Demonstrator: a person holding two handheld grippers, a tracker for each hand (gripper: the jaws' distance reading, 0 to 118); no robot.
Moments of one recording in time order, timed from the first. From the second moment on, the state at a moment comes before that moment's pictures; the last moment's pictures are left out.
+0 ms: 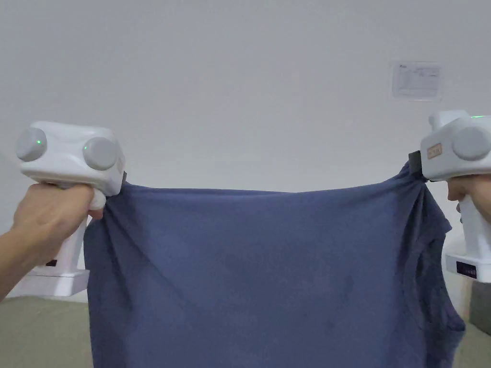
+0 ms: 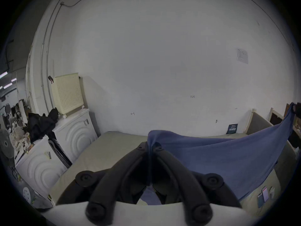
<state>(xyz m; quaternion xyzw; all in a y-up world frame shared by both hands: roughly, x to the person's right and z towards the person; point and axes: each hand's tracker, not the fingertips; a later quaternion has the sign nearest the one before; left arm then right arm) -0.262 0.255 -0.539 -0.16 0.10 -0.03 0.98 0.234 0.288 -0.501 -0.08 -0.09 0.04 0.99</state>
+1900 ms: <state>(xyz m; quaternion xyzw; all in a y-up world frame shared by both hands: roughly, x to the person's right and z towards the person) -0.338 -0.173 -0.187 -0.43 0.01 0.02 0.90 0.241 -0.178 -0.131 -0.38 -0.01 -0.05 0.92</state>
